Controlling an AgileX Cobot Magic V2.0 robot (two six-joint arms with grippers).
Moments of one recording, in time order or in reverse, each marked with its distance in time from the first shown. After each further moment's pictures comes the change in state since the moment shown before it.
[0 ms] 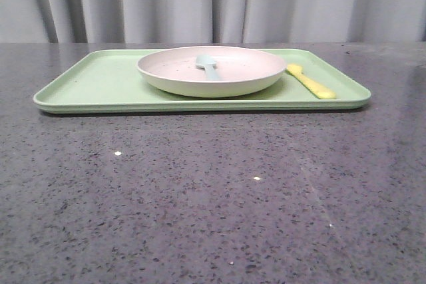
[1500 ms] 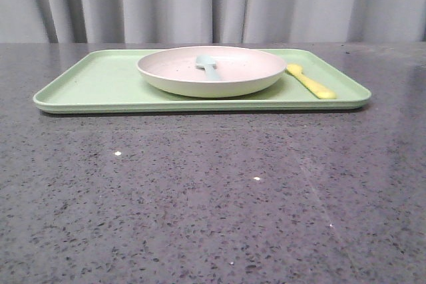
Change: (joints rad) left arm 0.108 -0.269 0.393 0.055 -0.236 0.000; right arm 0.000 0.000 0.000 -0.002 -0.002 0.000
